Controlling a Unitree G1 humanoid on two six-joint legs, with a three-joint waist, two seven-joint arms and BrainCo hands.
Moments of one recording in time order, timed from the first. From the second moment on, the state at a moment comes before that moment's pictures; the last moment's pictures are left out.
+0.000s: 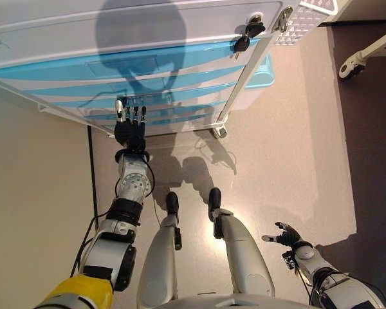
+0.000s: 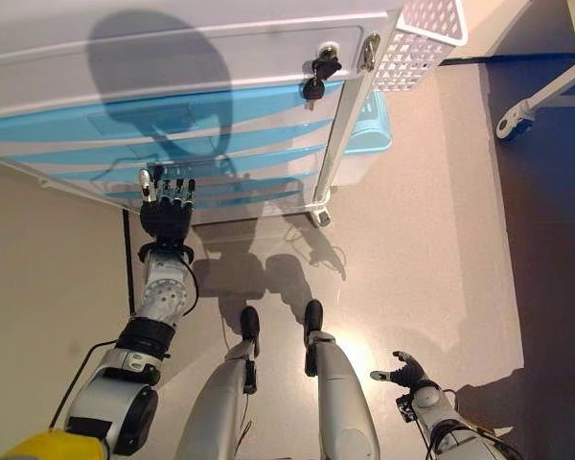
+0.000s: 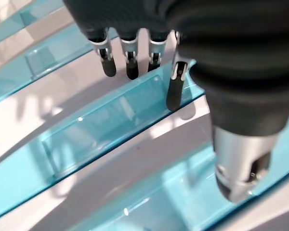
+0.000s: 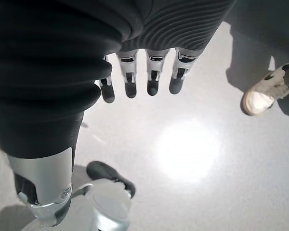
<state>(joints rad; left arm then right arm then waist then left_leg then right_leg) -0.60 0.22 -0.06 0.53 -1.33 -0.36 0.03 -0.24 -0.35 0.29 1.26 0.03 -0.15 -0.09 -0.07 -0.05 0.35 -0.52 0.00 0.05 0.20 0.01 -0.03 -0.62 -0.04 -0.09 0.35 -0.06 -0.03</state>
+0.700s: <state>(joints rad) -0.60 0.17 -0.04 0.54 -1.31 -0.38 0.00 -0.24 -0.33 0.29 1.25 0.03 -0.15 -0.10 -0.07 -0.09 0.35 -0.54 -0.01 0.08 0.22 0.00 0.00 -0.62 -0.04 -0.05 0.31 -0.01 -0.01</state>
